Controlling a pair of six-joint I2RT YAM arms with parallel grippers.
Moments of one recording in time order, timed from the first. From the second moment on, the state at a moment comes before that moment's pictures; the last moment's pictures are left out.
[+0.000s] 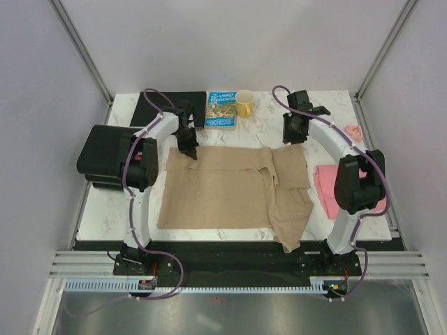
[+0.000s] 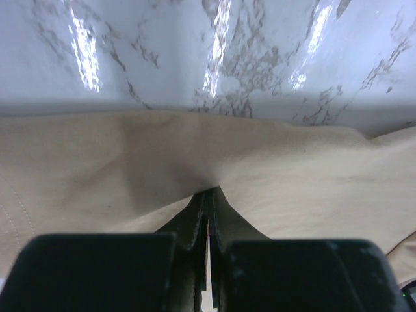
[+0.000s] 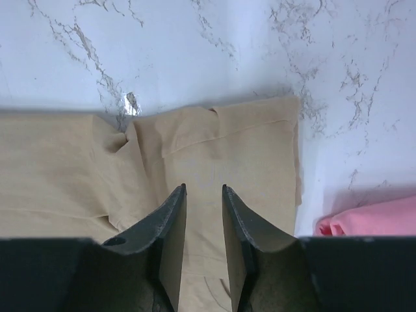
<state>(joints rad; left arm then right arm) -0.25 2.24 1.79 -0.92 0.16 -0.41 0.24 1.87 1.55 -0.71 0.11 0.28</state>
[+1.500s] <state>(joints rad) -0.21 2.44 2.14 -1.07 0.05 -0.40 0.17 2.22 1.74 -0.64 0.27 0.37</state>
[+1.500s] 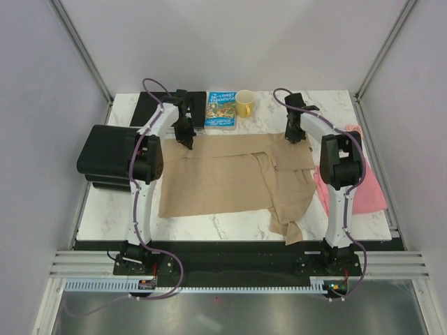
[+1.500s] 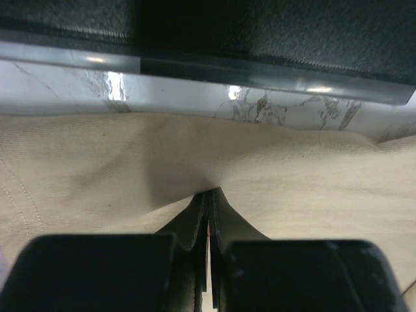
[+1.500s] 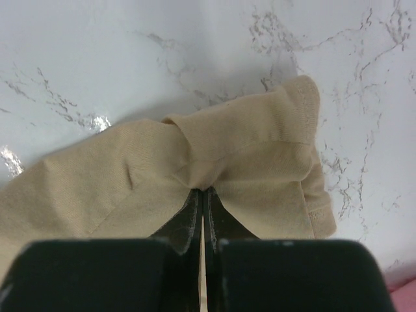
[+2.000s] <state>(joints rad) -0.21 2.53 2.31 -1.09 0.09 -0.40 0.15 2.31 1.89 -0.71 0.29 0.40</state>
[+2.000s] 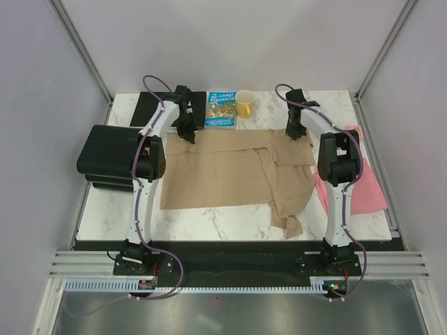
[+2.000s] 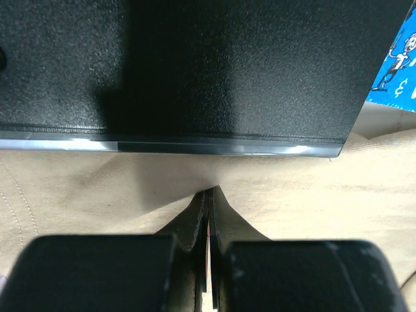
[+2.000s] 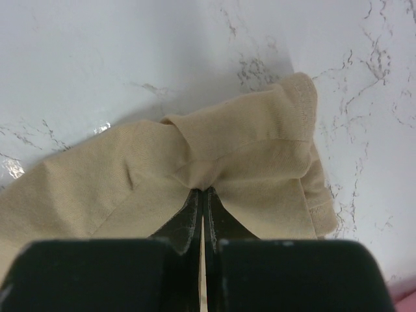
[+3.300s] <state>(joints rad) -0.27 1.86 1.66 -0.92 0.08 -0.41 0.14 1.65 1.36 -0.64 0.10 0.38</state>
